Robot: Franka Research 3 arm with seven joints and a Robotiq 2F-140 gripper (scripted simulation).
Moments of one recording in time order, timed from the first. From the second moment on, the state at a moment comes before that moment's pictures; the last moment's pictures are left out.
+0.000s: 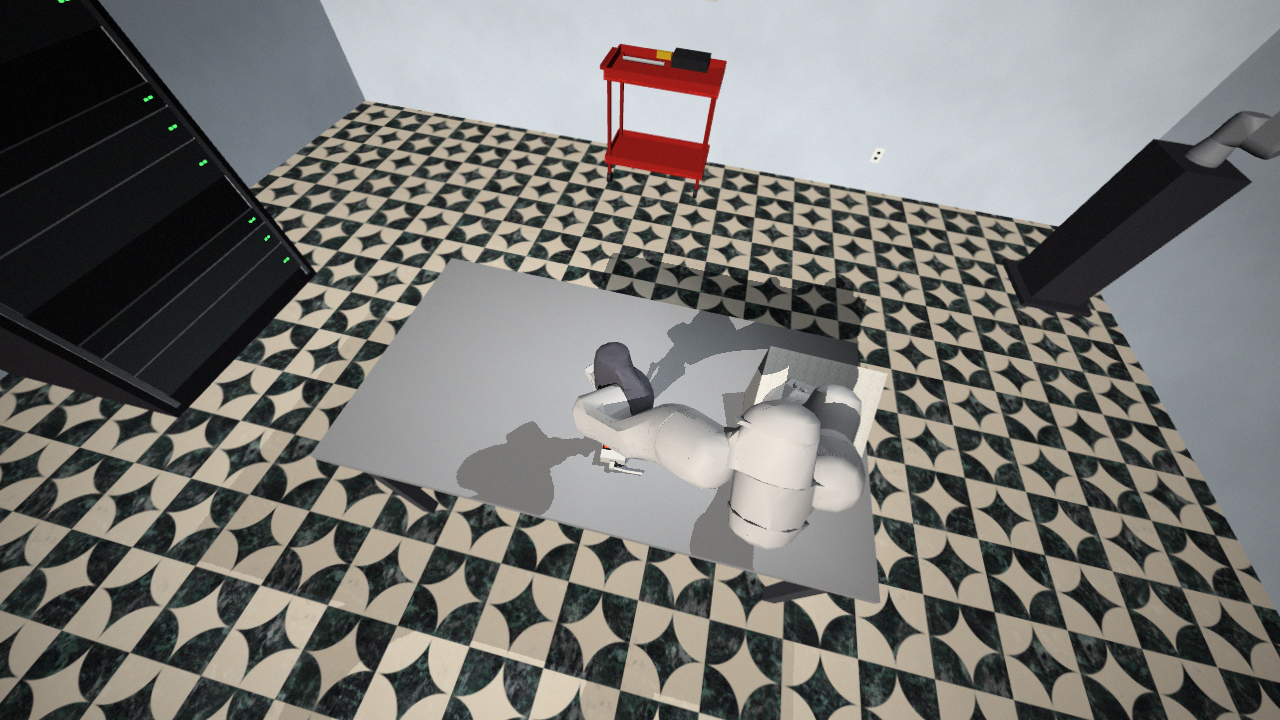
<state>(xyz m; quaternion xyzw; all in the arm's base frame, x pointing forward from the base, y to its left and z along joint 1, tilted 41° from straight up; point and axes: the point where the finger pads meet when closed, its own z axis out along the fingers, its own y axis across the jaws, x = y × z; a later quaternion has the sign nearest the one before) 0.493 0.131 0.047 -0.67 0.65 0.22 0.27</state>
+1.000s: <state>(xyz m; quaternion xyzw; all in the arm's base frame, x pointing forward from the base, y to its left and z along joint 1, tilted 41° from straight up) 0.493 0.136 0.041 -0.67 0.65 0.23 0.27</state>
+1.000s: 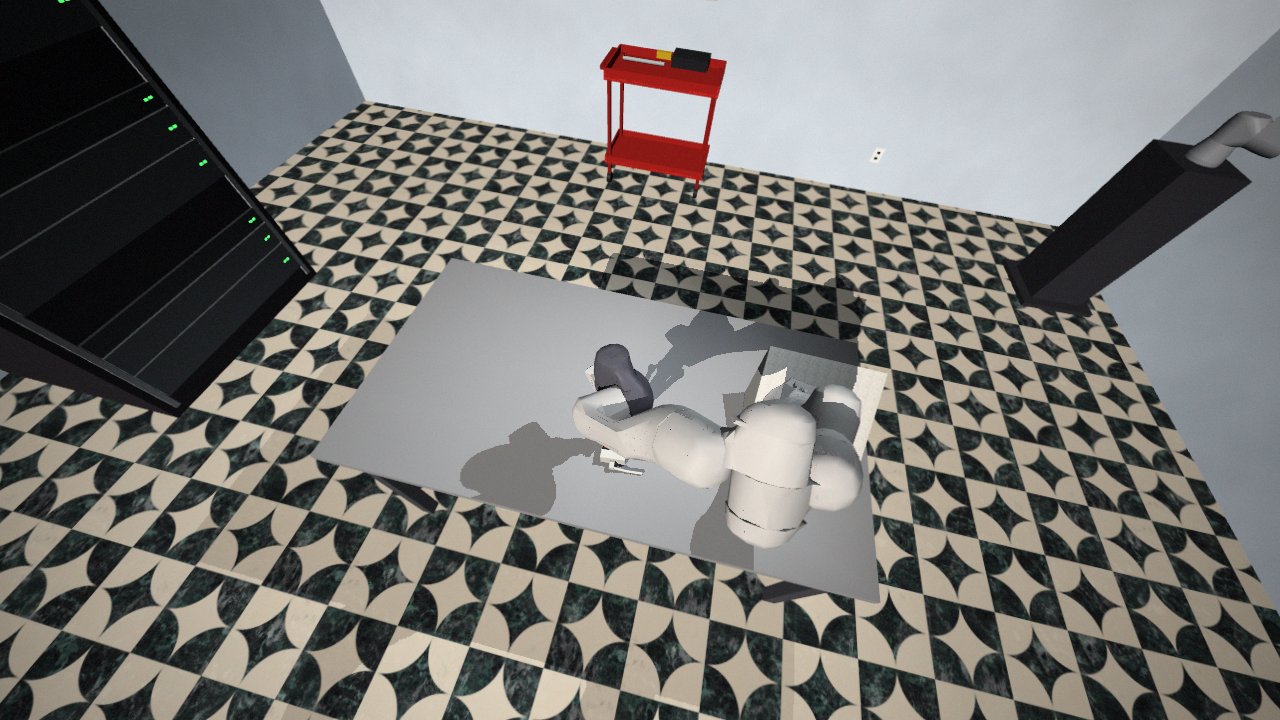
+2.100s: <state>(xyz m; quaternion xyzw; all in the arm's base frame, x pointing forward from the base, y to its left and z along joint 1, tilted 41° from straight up) 0.495 0.132 0.048 -0.68 0.65 0.22 0.27</state>
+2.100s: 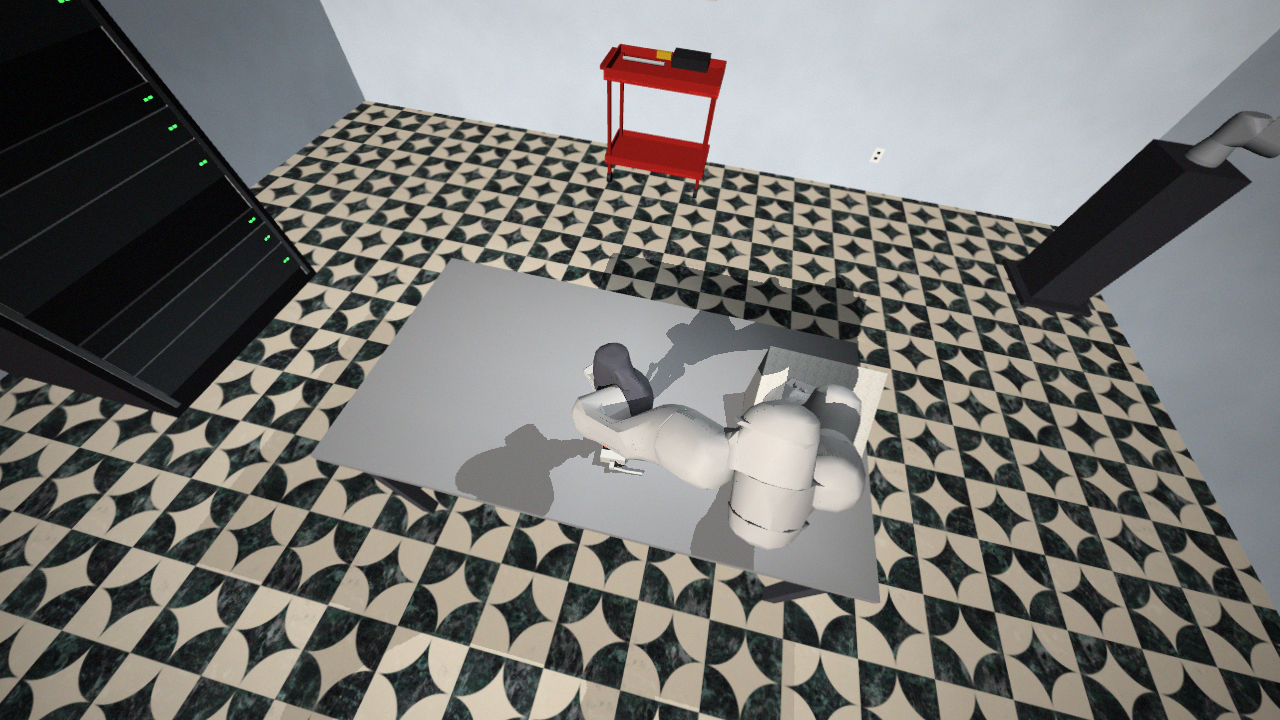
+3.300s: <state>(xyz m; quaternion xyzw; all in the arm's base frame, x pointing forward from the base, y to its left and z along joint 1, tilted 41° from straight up) 0.496 0.116 0.077 -0.68 0.65 0.22 0.27</state>
